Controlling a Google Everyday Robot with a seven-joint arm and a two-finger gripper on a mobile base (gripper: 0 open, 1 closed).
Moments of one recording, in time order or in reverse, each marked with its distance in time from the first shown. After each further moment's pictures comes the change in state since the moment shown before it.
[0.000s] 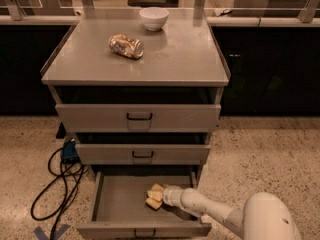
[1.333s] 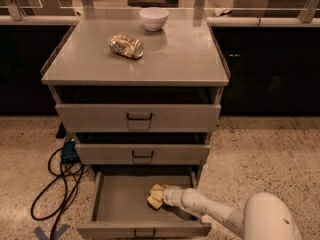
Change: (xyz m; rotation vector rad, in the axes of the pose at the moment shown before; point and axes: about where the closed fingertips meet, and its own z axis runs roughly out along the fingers) arm 0.000 0.000 0.000 0.000 0.000 0.000
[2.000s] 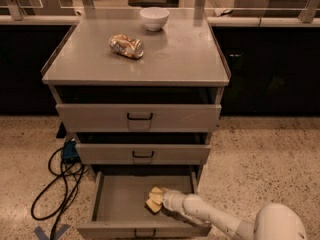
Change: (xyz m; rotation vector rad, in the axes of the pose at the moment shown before) arm 0.007 0.016 -0.017 -0.025 -0.048 0.054
